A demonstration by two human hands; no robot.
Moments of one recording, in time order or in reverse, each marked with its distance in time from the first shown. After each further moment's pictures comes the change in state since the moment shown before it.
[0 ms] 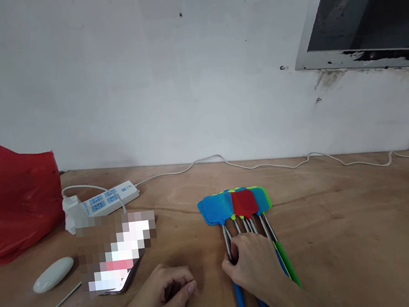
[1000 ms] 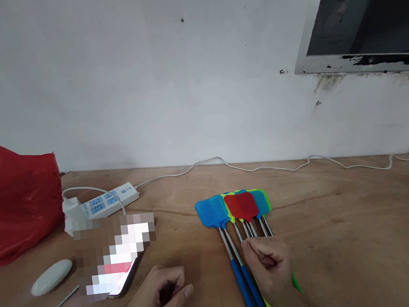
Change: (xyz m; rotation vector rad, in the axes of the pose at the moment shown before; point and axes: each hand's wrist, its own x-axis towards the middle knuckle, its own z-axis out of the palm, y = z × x) left_hand -0.006 0.000 -0.001 0.016 0.071 -0.049; right_hand -0.010 0.011 -0.011 0.770 0.423 -0.147
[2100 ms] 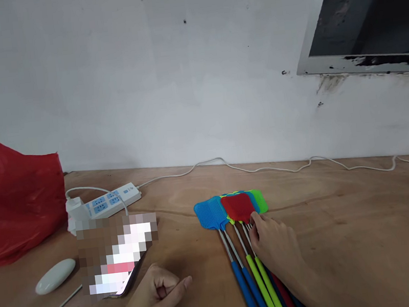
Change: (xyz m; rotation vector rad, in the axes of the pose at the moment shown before) left_hand 0.006 -0.019 0.008 -0.249 0.052 0.089; right_hand 0.029 0.027 -0.014 -1.178 -0.366 0.144
